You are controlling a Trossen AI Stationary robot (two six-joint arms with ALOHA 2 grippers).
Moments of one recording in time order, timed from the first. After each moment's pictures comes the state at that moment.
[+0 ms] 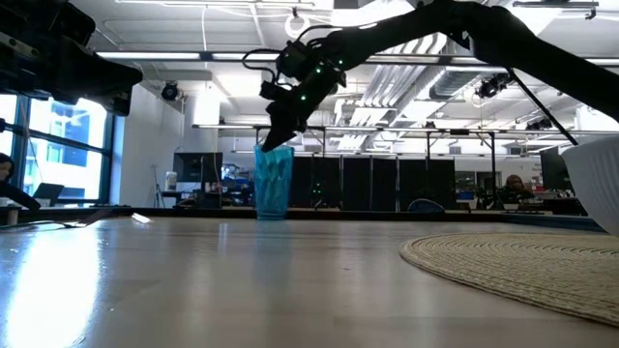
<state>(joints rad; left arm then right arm) -0.08 0.02 0.02 0.00 0.03 0.01 -0.51 2.39 2.31 -0.71 -0.13 -0.42</state>
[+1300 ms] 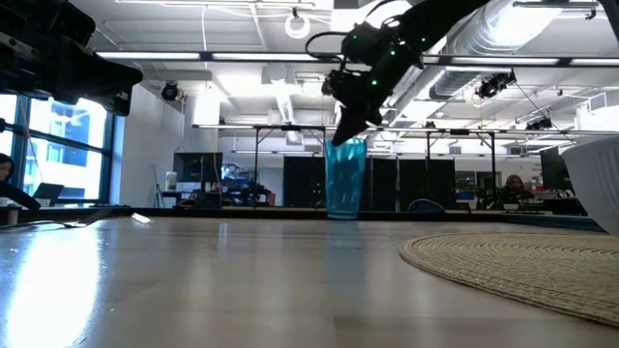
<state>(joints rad) -0.08 0.02 0.02 0.00 0.03 0.01 -0.53 1.77 1.39 -0.42 -0.03 -0.18</state>
